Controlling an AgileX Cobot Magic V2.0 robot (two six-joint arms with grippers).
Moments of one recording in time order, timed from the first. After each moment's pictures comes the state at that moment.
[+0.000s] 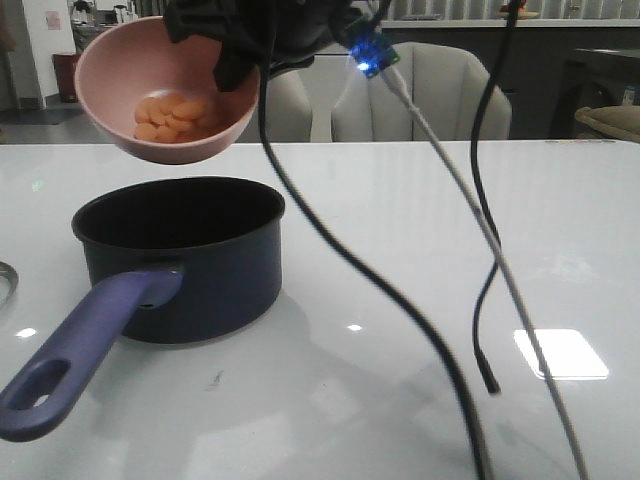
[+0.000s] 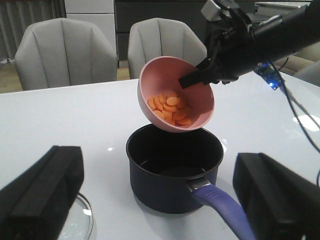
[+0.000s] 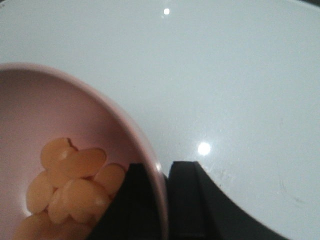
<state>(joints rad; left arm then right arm) -0.25 0.06 -0.37 -0.22 0.48 0.16 0.67 1.92 -1.54 0.16 0.15 -0.09</state>
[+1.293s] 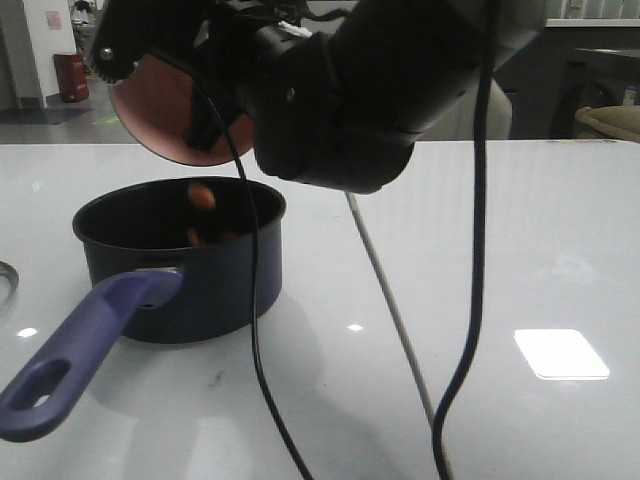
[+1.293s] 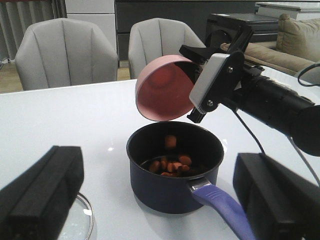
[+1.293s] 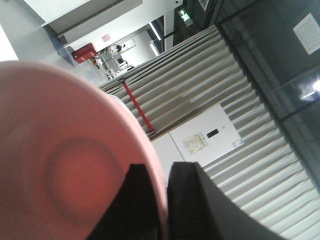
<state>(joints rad) -0.25 0.06 -0.37 -0.22 0.48 0.16 0.85 2.07 -1.26 0.48 -1.11 -1.42</state>
